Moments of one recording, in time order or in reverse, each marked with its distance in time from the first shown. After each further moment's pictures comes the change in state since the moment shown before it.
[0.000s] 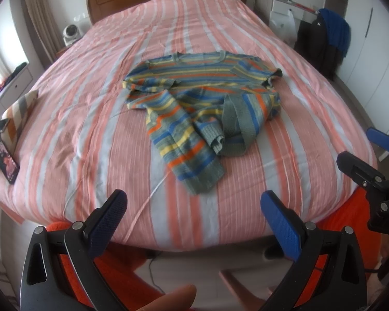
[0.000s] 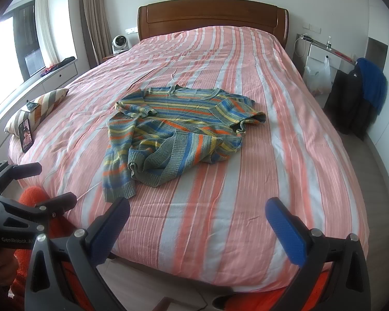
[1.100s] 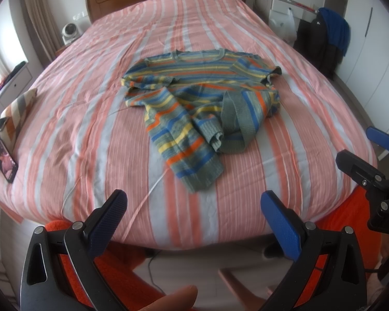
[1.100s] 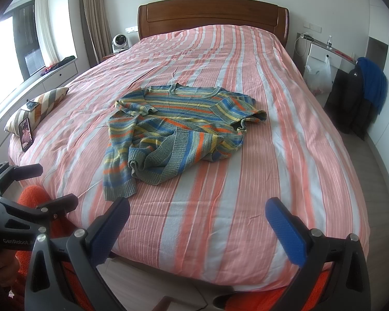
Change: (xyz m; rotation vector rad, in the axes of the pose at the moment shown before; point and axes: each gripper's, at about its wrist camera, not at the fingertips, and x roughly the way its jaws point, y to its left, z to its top) left arm 0.002 0.001 -0.002 0.002 0.000 0.000; right arm 0.002 0.002 -0.001 -0.004 0.004 -0.002
